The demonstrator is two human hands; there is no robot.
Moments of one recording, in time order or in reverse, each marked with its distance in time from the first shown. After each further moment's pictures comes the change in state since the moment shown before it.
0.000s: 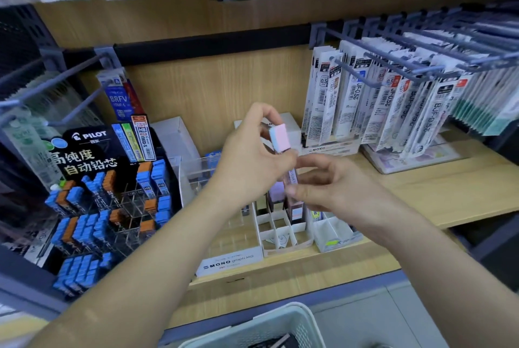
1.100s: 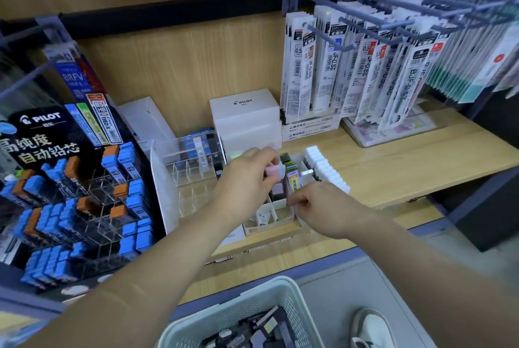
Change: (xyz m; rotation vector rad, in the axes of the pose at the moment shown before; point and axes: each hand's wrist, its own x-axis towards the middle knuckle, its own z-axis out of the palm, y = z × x) left_hand -0.018 -0.076 0.053 0.549 -0.105 0.216; right_hand 0.008 0.083 -0.008 -0.898 -0.052 0.092
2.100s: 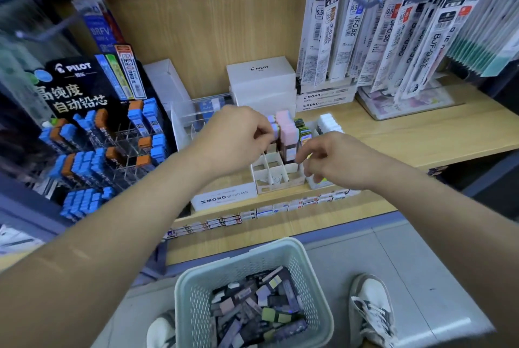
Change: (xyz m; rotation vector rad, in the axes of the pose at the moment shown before) left_hand -0.019 0.011 -0.069 0.173 -0.204 -0.030; right_hand -0.022 -0.019 -0.023 0.216 -0.009 -0.009
